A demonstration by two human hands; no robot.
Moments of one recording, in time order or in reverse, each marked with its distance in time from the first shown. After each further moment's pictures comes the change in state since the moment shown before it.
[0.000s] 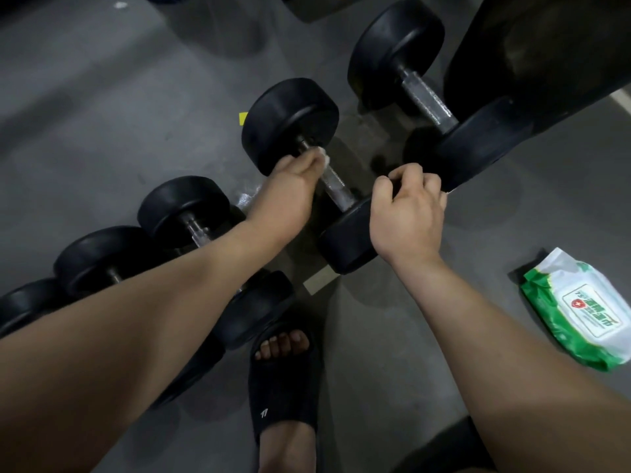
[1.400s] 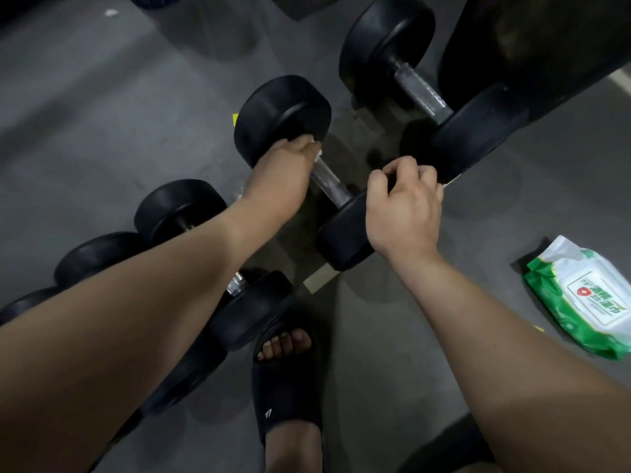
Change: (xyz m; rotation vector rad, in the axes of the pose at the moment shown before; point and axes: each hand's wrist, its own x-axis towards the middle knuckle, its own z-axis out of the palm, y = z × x) left_hand 0.027 0.000 -0.016 0.069 -0.173 -0.107; right_hand -0.001 0.002 0.000 0.027 0.030 -0.012
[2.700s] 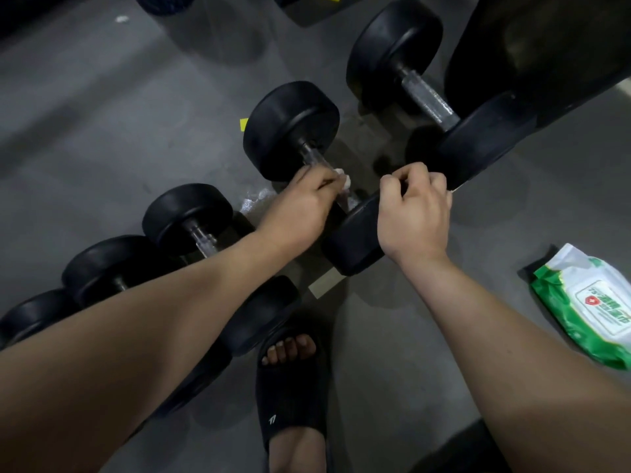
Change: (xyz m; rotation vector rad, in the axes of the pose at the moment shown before) left_hand -0.029 0.015 0.026 -0.618 0.101 -0.038; right_hand 0.006 0.001 -0.001 0.053 -0.001 0.032
